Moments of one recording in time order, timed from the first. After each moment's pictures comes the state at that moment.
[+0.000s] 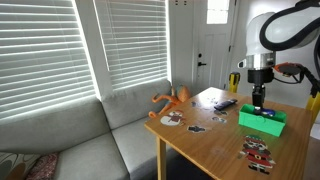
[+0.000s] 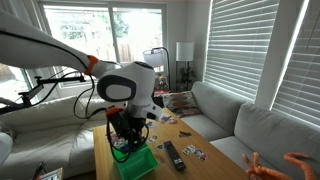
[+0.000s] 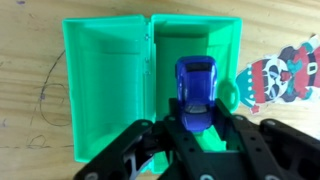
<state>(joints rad) -0.04 -0.17 -0.12 -2.31 0.06 1.96 -0.26</state>
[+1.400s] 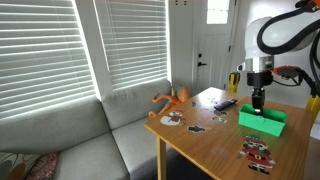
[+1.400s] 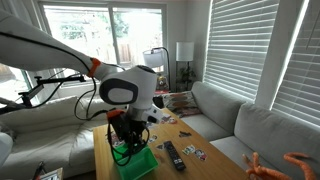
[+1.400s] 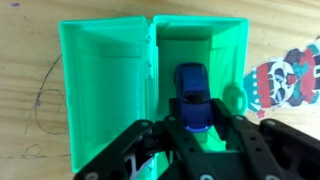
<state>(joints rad) -0.04 -0.14 -0.12 -2.31 0.06 1.96 -0.27</state>
